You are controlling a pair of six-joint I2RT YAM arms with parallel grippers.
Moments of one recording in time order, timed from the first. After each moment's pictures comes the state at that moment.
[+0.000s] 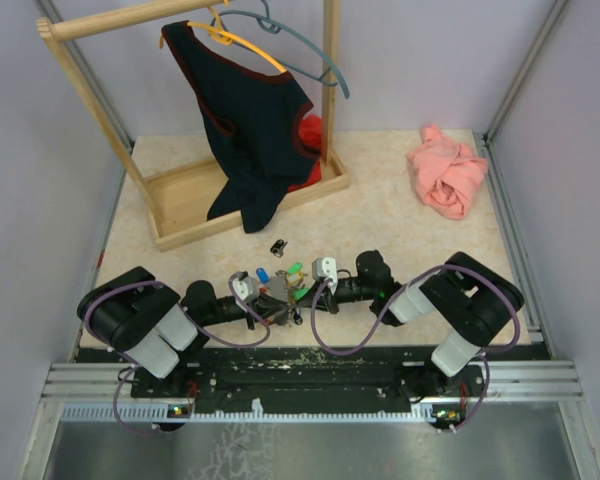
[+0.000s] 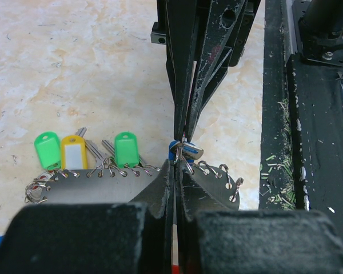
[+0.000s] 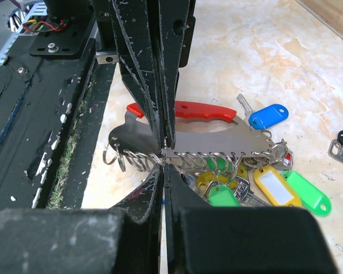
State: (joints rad) left arm -0.64 1.61 0.01 1.52 0.69 0.00; right arm 0.72 1.62 0.36 1.02 -0.88 -0.19
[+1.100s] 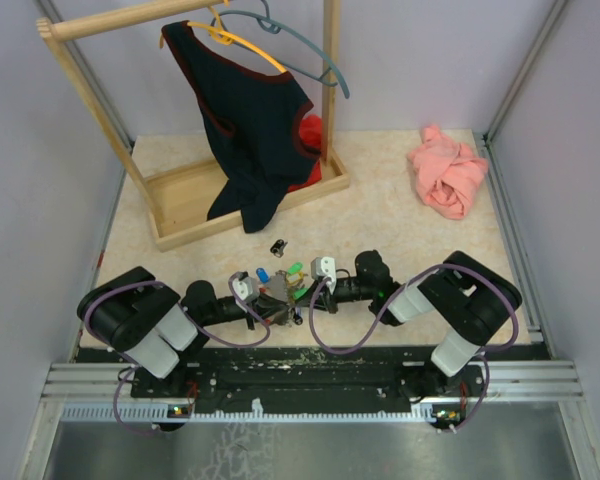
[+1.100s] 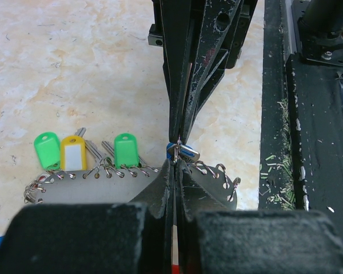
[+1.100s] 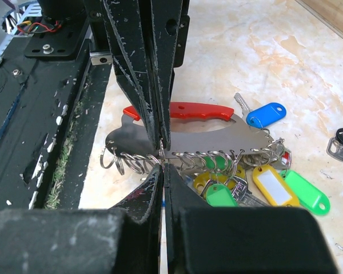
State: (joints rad) left arm -0.64 1.61 0.01 1.52 0.70 0.00; right arm 0.73 1.63 0.36 1.03 -0.87 -0.18
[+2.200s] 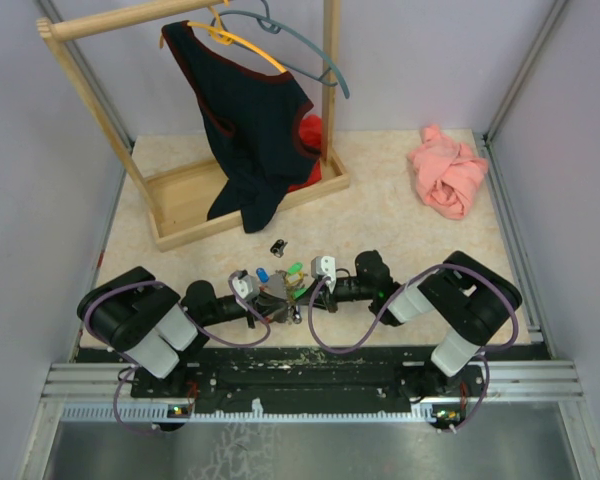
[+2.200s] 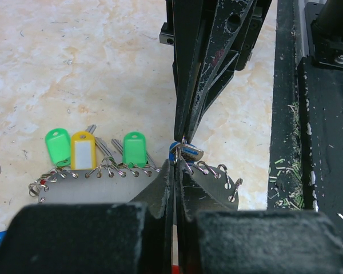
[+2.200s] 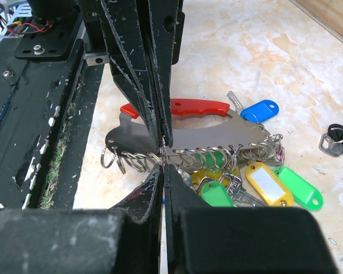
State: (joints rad) left arm -0.64 1.61 0.01 1.52 0.66 0.00; right arm 0.73 1.63 0.36 1.03 -0.84 -0.18
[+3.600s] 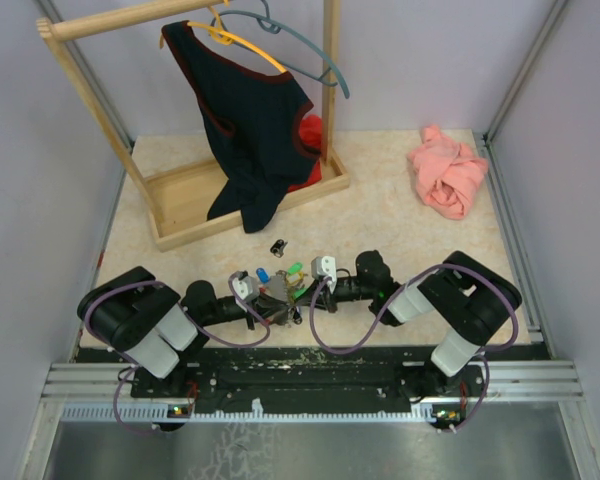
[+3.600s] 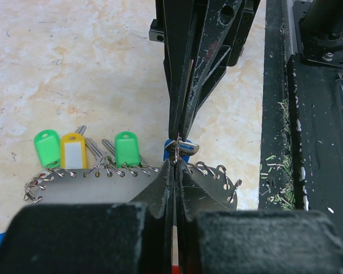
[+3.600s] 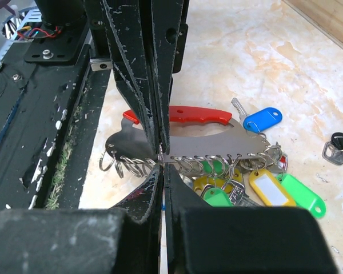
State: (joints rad) left arm -0.64 1.61 0.01 1.52 0.69 -0.01; right arm 0.74 1.63 0.36 1.06 -0.86 -0.17
